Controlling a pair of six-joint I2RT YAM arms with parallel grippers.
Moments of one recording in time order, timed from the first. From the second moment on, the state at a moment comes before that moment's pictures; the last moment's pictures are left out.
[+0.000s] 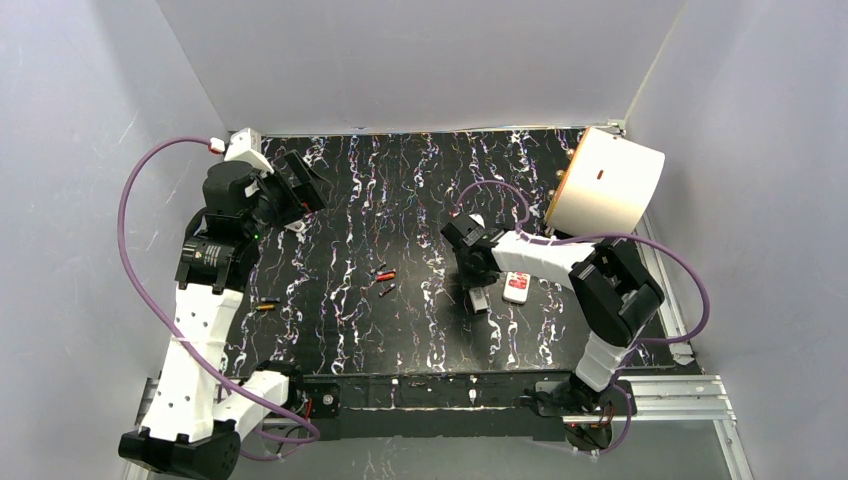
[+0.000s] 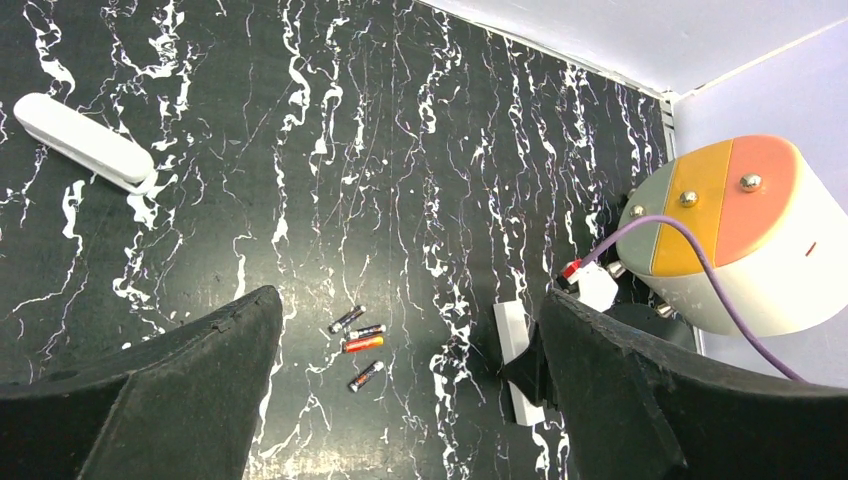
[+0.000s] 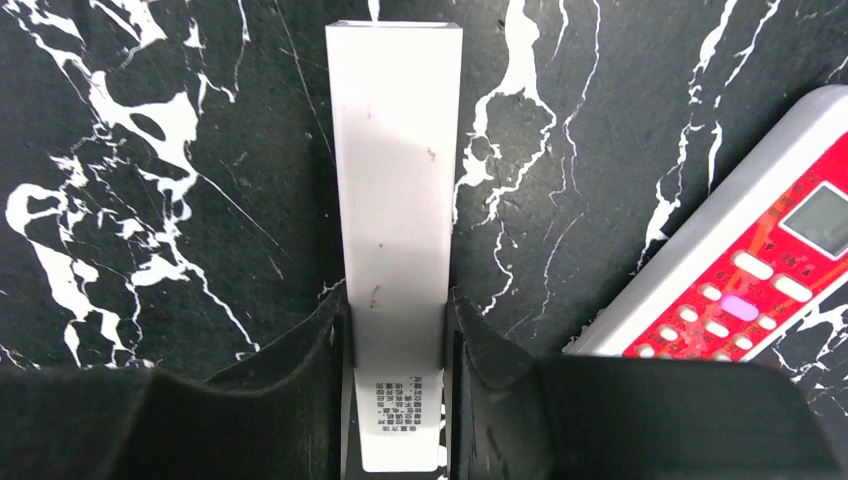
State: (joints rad) left arm -0.16 0.97 1.28 -0.71 0.05 -0.51; right arm 0.80 1.73 1.07 -0.59 0.22 0.50
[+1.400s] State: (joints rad) left arm -0.43 0.98 1.03 -0.08 0.72 -0.95; right arm 0.63 1.28 1.09 0.50 -0.50 1.25
